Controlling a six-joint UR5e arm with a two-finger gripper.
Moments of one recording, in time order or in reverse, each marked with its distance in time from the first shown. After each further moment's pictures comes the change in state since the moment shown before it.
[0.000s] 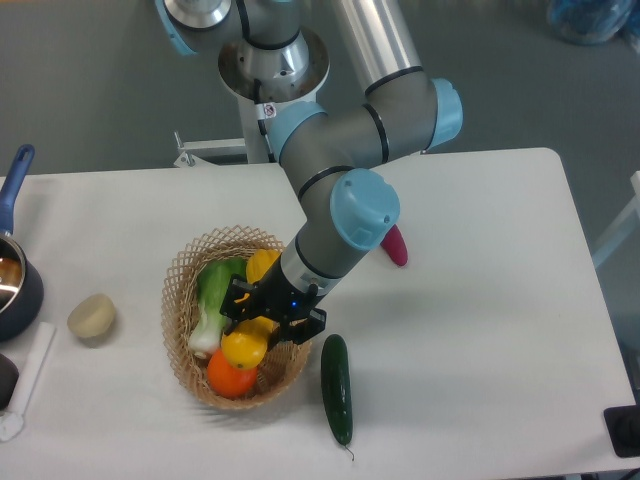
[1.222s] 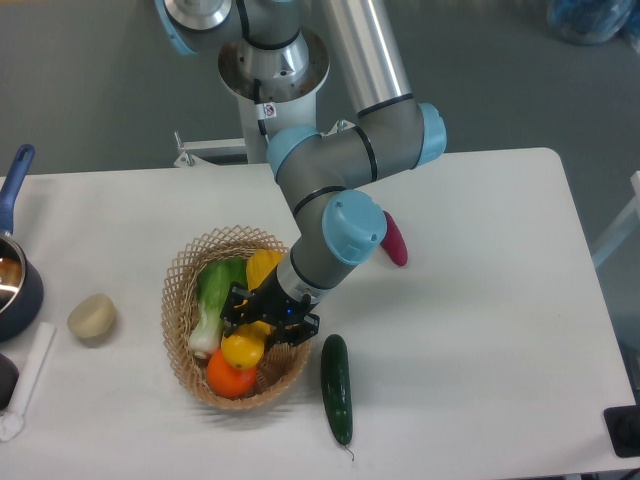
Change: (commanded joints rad) arm -0.002 -0.015 -0.083 0.115 0.032 0.002
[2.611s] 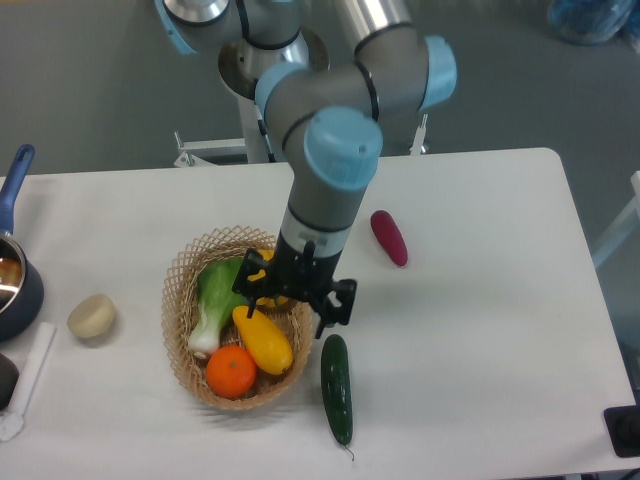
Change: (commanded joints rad) arm 0.035 0.176 0.193 0.002 0.317 0.018
